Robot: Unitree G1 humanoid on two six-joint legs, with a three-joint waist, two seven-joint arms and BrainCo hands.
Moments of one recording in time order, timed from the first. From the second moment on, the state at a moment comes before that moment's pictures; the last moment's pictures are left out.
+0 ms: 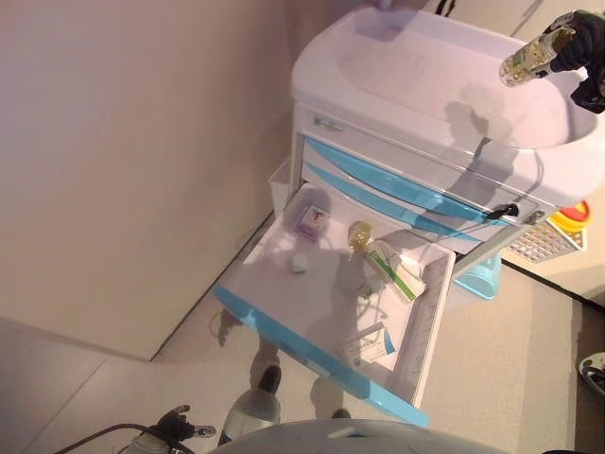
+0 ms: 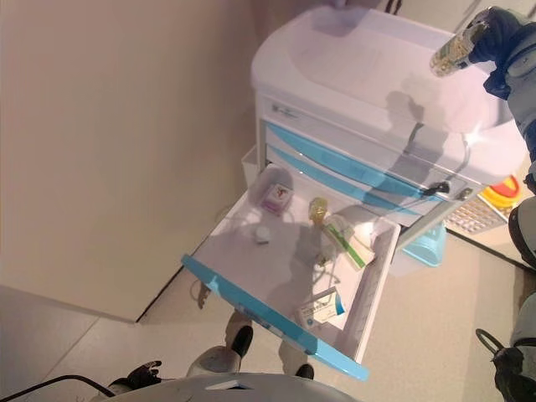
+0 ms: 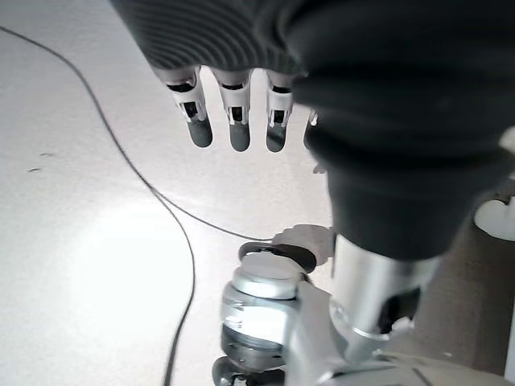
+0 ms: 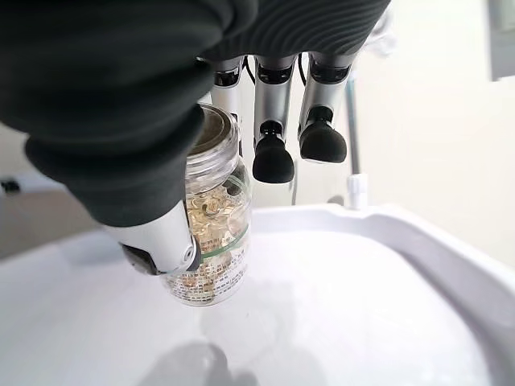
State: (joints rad) left arm 0.08 0.39 -0.26 1.15 -0.08 -0.02 -0.03; right arm -1.48 -1.03 0.89 1.02 -0.14 0.13 0.20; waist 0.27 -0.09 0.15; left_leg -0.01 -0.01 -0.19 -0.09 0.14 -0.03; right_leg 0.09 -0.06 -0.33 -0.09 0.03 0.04
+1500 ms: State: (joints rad) left arm 0.04 0.45 -0.27 1.07 -0.13 -0.06 -0.03; right arm -1.60 -1.00 0.96 1.13 -0.26 0.10 0.29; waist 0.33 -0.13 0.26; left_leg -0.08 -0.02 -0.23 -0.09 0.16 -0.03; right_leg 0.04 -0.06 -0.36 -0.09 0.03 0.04
